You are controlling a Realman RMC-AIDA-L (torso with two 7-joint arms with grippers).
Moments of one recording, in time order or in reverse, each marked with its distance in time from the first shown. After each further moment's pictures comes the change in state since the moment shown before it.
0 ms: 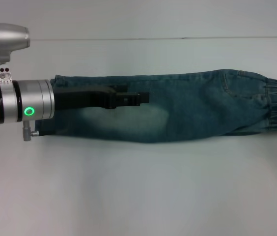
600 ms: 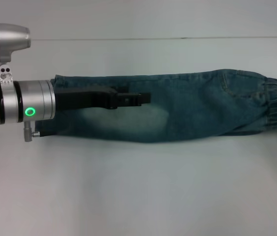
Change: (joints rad) left arm 0.000 -0.003 0.001 0.000 0.000 0.005 -0.011; right arm 0.001 0.025 0.037 -0.010 0.012 -0.002 -0.066
